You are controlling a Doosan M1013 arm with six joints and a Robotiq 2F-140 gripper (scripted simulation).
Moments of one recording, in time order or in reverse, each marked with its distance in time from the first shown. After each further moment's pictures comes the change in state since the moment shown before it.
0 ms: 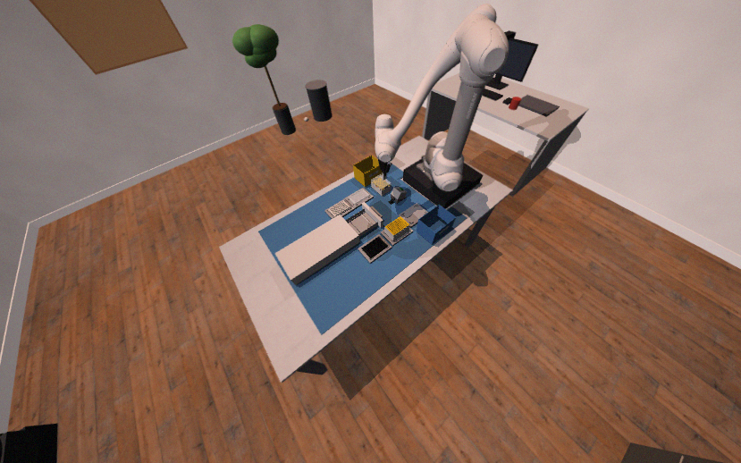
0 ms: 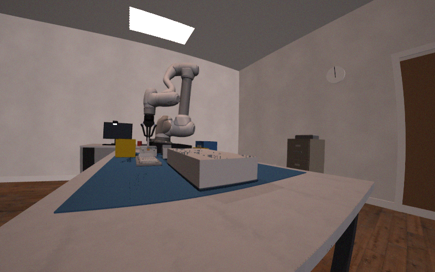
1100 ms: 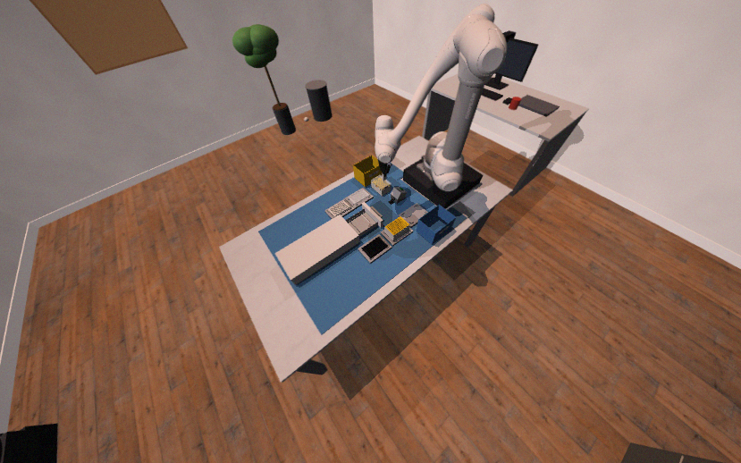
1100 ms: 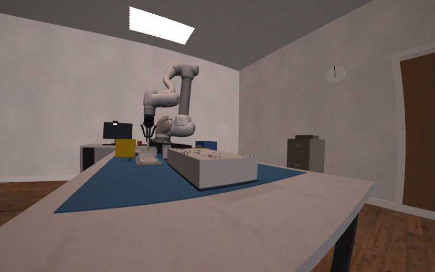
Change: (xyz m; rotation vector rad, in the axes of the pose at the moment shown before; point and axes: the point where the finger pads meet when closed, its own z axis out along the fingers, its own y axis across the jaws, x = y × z) arm 0.000 0.000 0.006 0.000 0.000 0.000
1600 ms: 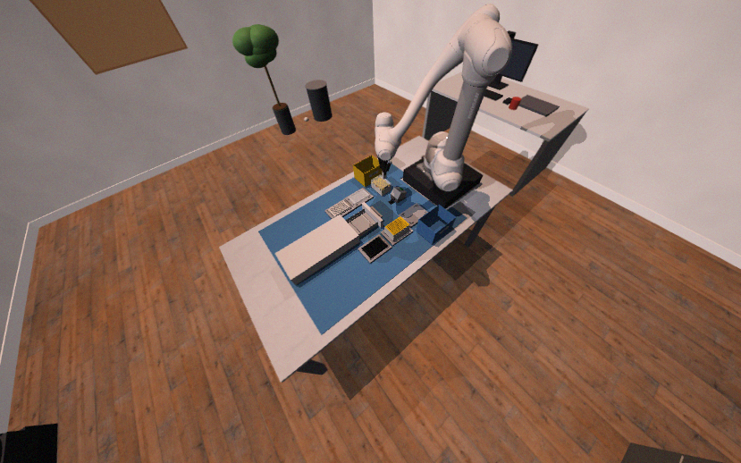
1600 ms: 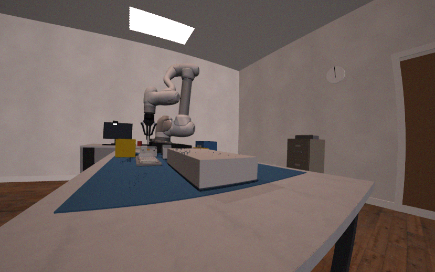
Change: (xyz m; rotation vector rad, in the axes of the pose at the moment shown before) arm 0.000 0.000 -0.016 0.000 0.000 0.000
